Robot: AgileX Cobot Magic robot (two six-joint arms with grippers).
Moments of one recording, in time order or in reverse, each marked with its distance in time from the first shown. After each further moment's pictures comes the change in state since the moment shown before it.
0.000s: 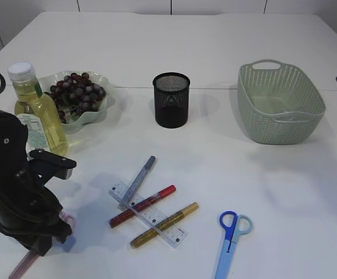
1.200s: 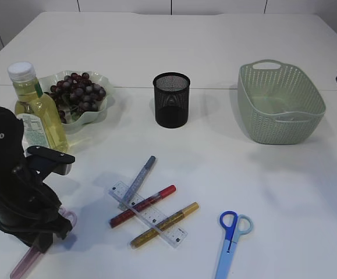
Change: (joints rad) left arm 0.000 -0.029 0.000 -0.019 0.010 0.002; right arm 0.000 0.001 0.000 0.000 0.000 0.000
